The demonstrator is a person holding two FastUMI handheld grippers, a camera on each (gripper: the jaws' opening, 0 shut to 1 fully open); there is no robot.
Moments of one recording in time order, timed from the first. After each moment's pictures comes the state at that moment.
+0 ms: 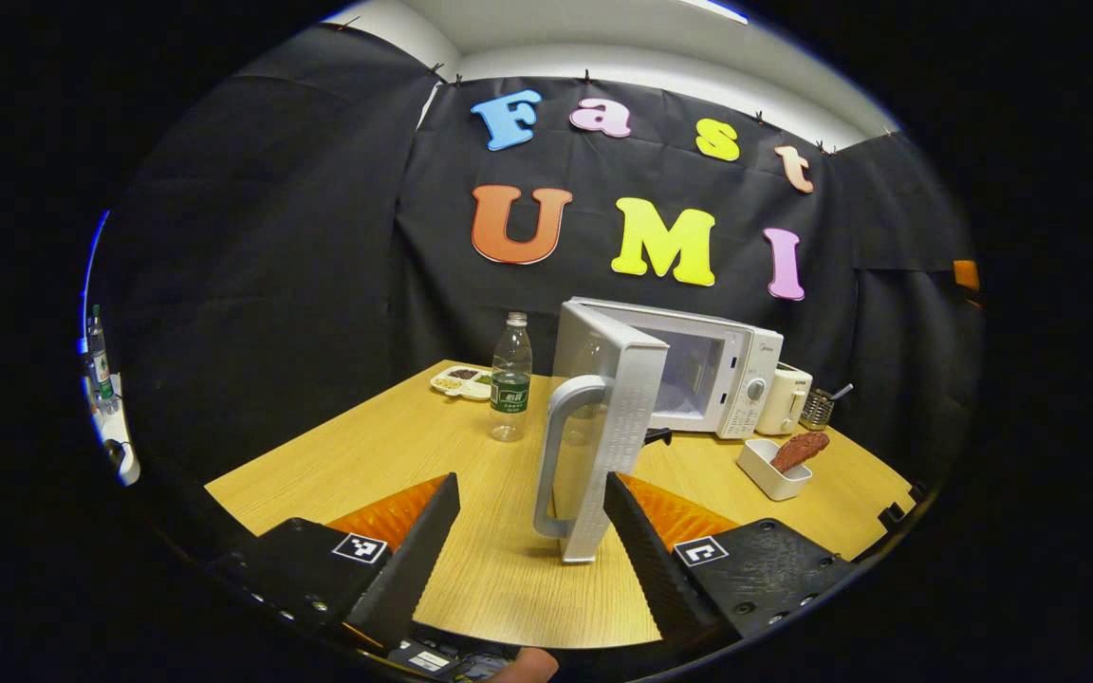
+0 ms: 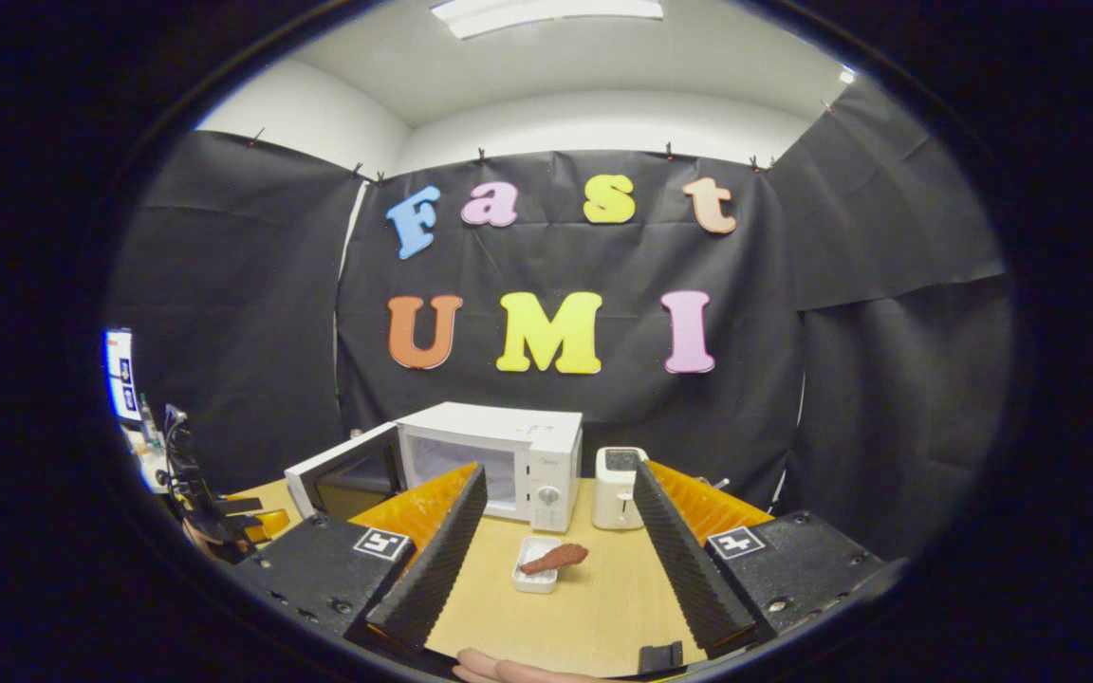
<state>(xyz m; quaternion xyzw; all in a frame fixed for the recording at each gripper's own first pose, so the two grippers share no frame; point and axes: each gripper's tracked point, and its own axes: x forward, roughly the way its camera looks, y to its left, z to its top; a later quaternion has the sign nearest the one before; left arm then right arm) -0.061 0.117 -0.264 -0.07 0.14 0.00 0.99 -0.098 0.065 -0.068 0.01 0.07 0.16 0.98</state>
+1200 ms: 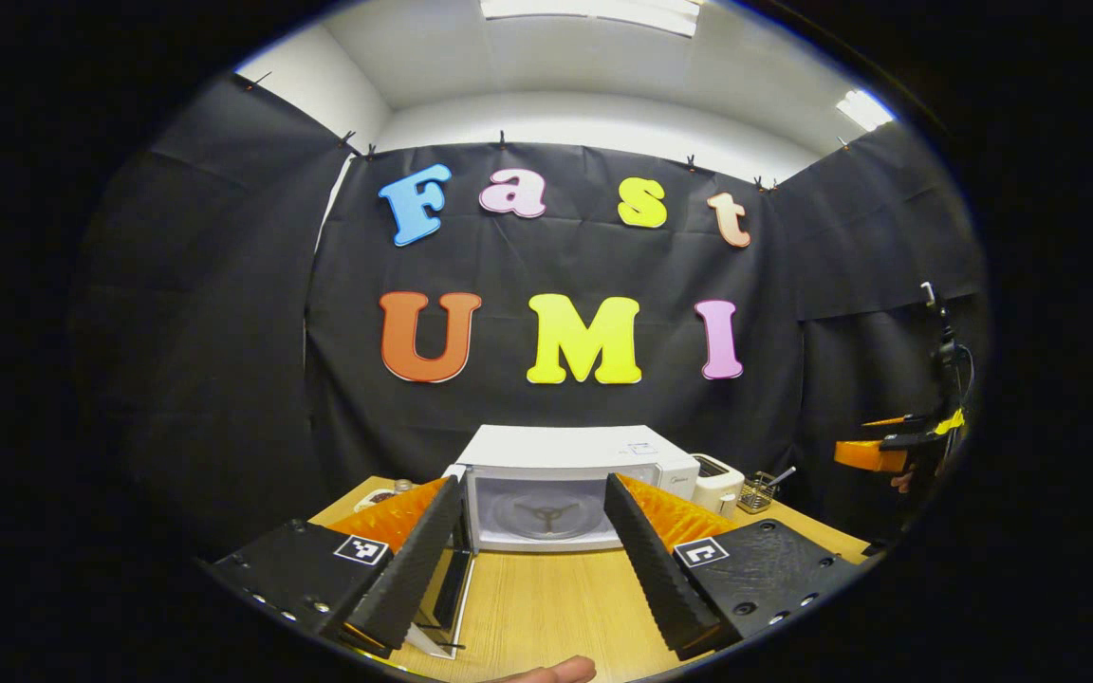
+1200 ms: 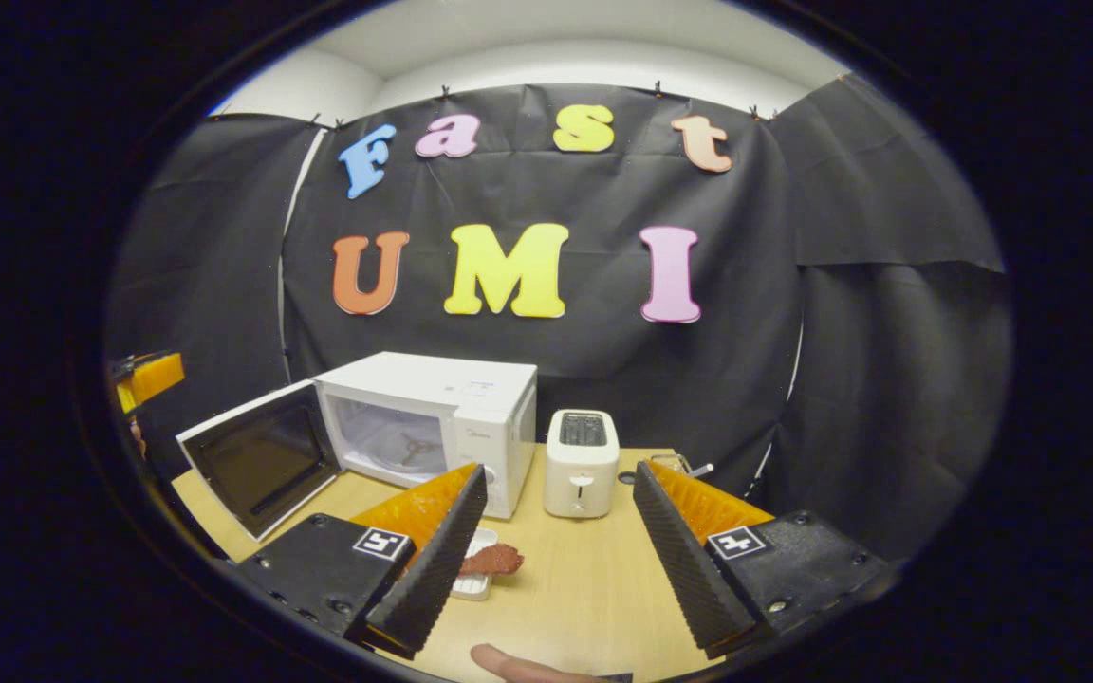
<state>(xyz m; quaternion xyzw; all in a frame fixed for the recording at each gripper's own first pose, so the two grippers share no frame) 0.031 -0.005 -0.068 -0.03 0.02 -0.08 1.00 0.069 0.021 -0.149 -0.01 0.18 0.12 0.98</state>
